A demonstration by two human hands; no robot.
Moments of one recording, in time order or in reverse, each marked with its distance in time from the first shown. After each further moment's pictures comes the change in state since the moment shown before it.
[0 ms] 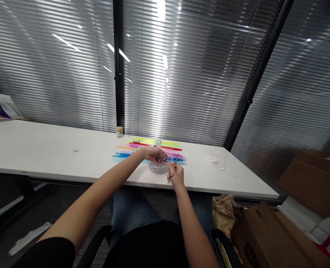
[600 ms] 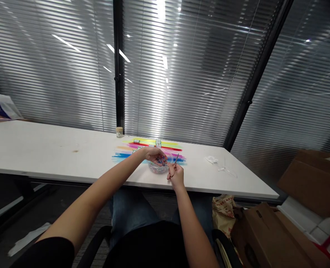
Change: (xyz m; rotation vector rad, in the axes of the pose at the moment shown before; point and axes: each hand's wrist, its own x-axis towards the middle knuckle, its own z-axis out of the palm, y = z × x) left_hand 0.009 -0.002 -0.005 -0.092 0.031 -0.049; right_hand 0.000 0.001 0.000 -0.013 0.008 -0.014
